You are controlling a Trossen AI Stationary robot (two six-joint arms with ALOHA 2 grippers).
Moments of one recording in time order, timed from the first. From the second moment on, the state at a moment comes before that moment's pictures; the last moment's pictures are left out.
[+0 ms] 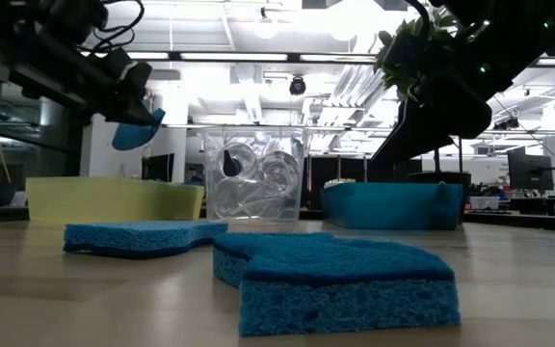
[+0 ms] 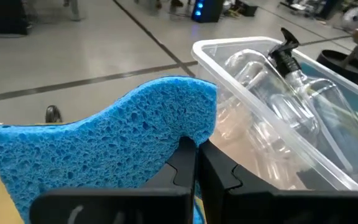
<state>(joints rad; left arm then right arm) 0.53 0.65 0.38 -0.05 -0.35 -0.33 0.28 1.44 0.64 -0.02 0.54 0.27</state>
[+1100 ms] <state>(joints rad) 0.96 1.20 0.38 0.24 -0.01 -0.80 0.28 1.44 0.64 0.01 0.53 0.25</state>
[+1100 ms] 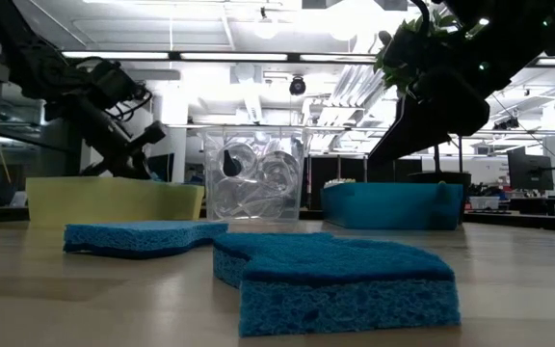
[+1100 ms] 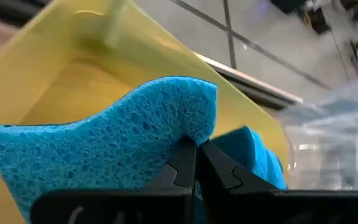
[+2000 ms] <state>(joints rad) 0.96 1.20 0.38 0.27 -0.01 -1.21 0.28 1.44 0.64 0.02 0.52 0.24</state>
